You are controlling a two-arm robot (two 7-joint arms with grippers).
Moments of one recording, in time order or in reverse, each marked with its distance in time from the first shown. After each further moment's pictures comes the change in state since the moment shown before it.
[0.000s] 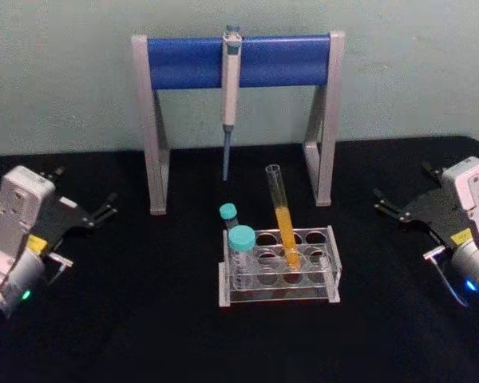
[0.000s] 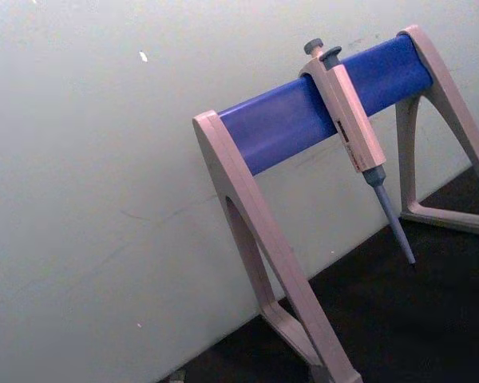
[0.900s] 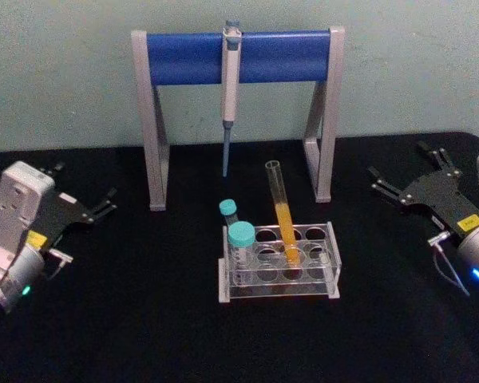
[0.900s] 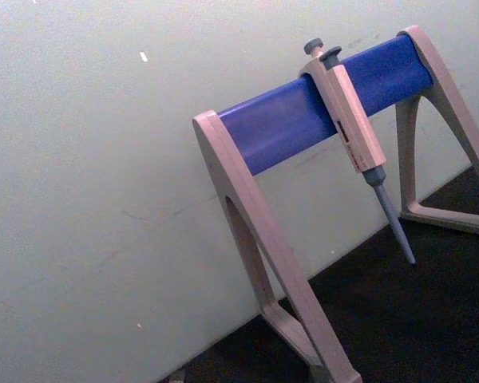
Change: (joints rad) left arm 0.000 0.000 0.000 0.000 0.000 0.000 0.000; right arm -0.042 -0.014 0.084 -0.046 0.120 -0.108 0.155
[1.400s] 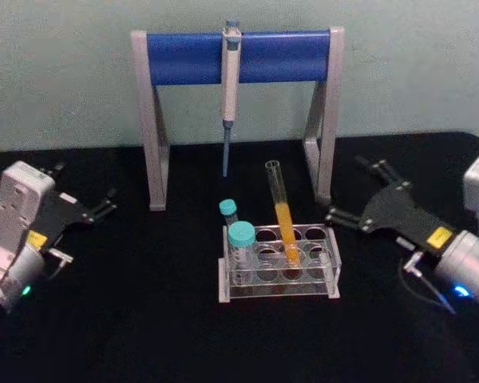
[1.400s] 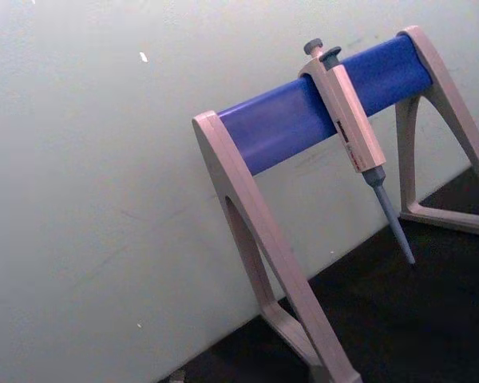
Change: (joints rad) left arm 0.000 0.000 0.000 0.000 0.000 0.000 0.000; right arm -0.012 0.028 -0.031 -0.083 0.095 -0.030 0.298
